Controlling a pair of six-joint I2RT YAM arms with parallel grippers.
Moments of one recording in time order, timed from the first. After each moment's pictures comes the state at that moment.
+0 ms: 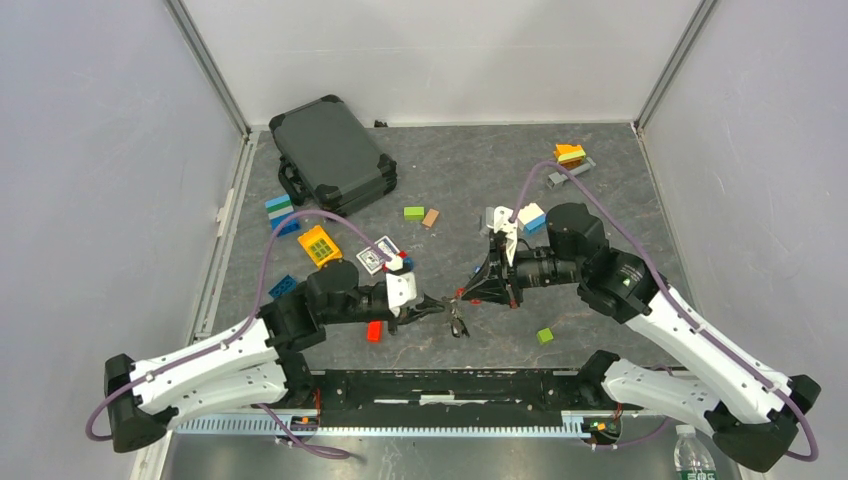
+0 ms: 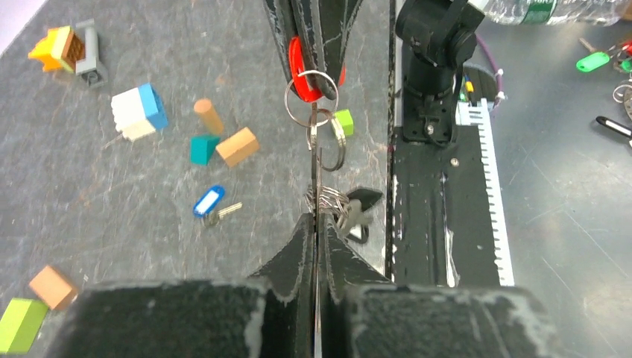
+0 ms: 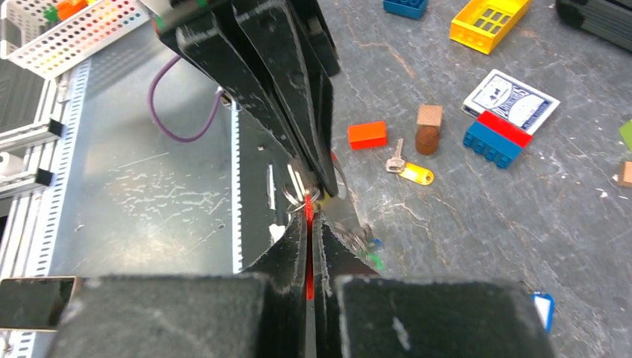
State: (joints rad) left arm -1.06 0.78 0.61 0.01 0.38 0.17; right arm 0.79 0.93 1.04 -0.51 -0.72 -0.01
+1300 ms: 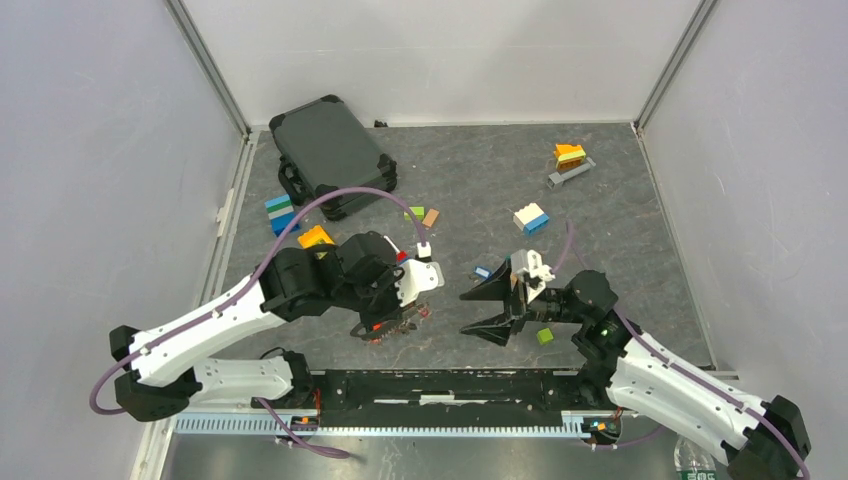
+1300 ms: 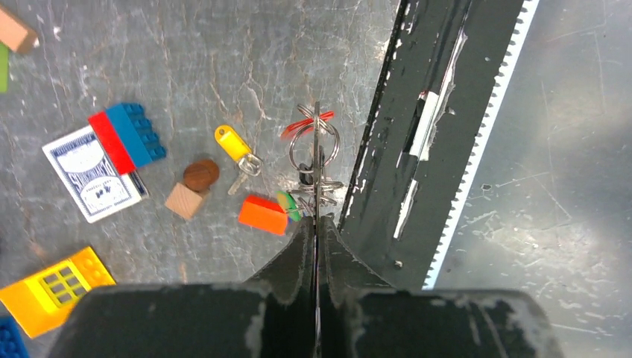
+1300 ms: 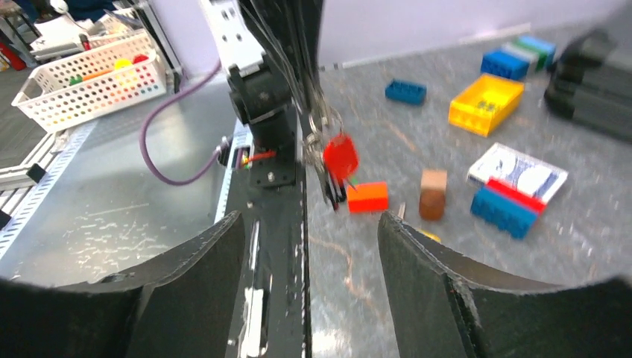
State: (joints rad) left arm -1.11 1.06 1.24 -1.09 0.12 0.13; right arm 0.79 0.66 0.36 0.34 -0.73 0.22
